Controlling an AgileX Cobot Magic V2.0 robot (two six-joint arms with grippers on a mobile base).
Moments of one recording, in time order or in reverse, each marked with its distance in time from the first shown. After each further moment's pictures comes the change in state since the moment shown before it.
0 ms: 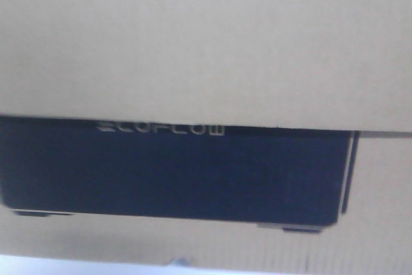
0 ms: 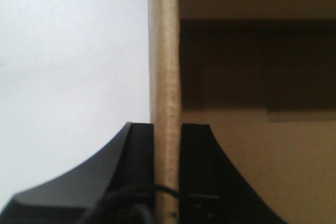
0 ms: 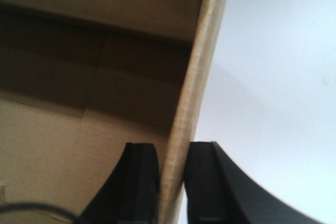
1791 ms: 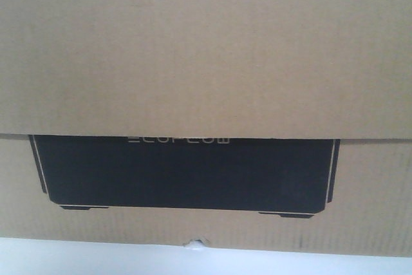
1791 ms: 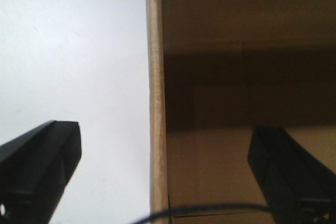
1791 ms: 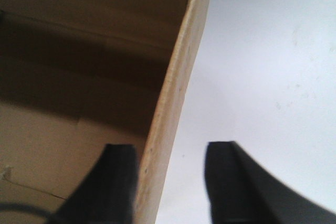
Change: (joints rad) left arm 0.000 -0.058 -0.145 -0.011 0.047 0.044; right arm 0.003 -0.170 -0.008 -0.075 0.003 -0.004
